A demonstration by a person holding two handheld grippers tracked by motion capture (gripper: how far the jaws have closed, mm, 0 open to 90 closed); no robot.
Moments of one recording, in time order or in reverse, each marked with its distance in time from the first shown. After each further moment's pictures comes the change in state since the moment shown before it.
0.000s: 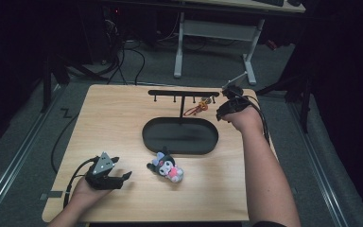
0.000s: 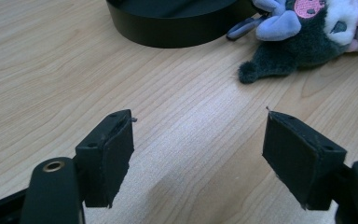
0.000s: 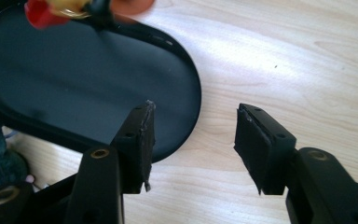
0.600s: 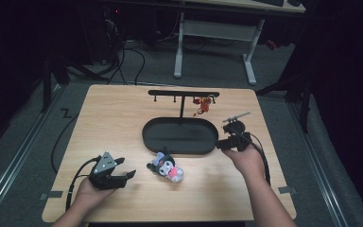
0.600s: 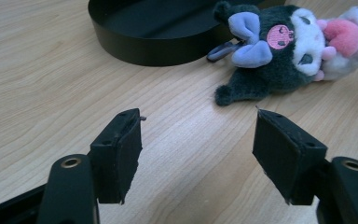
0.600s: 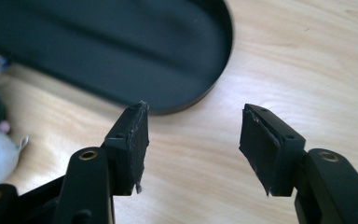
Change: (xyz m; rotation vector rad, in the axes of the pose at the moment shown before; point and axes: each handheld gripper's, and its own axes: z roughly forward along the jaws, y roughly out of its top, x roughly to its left) left arm -0.010 0.009 0.001 -0.041 -0.050 -0.058; right arm 0.023 -0.108 0.025 -0.203 -0.020 -0.094
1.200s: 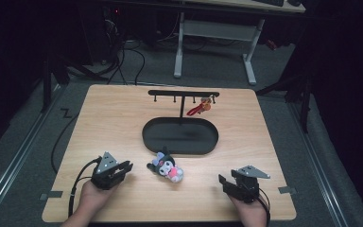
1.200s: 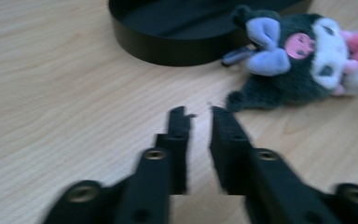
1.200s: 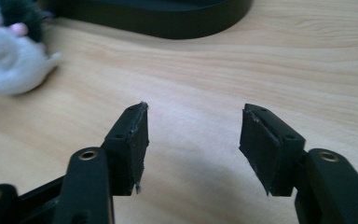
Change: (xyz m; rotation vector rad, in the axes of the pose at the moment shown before) left arm -0.006 0.004 0.006 -0.011 0.104 -0.073; right arm 0.013 -0.154 0.018 -0.347 0.088 0.044
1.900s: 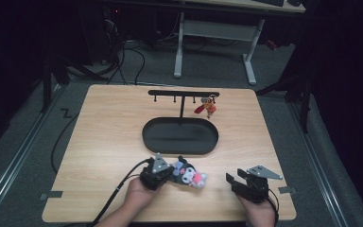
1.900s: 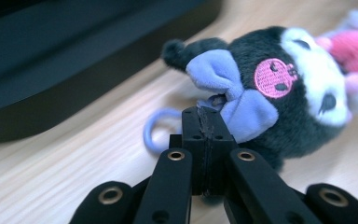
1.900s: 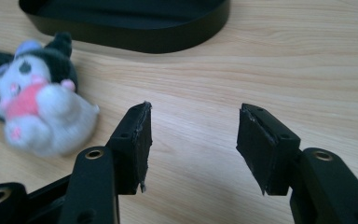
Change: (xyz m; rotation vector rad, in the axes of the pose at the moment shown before) left arm -0.110 0.040 0.088 0.085 -0.159 0.116; right arm -0.023 -0.001 -0.015 -0.052 0.019 0.027
